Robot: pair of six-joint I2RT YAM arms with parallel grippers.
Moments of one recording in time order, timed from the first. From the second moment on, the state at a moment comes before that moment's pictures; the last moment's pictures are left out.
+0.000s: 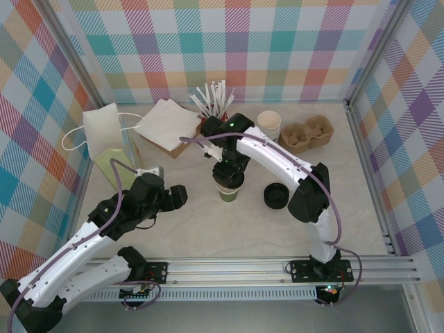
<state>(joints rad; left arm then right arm) -0.70 0.76 0.82 -0.87 -0.20 -0.77 0.85 2.08 2.14 -1.57 0.07 -0.10</state>
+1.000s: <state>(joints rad) -0.70 0.76 0.81 -0.87 -0.20 -0.78 0.89 2.20 2.22 -1.63 0.11 -0.17</state>
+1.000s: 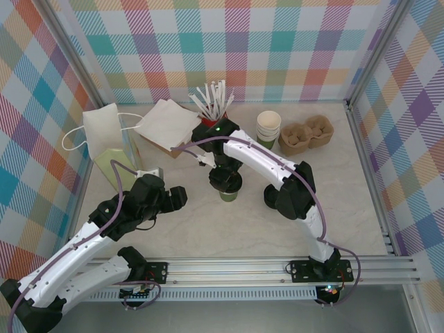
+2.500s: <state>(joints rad) -0.70 0.88 0.80 -0.68 -0.03 -0.86 0.83 1.99 2.14 -1.60 0.01 -0.08</state>
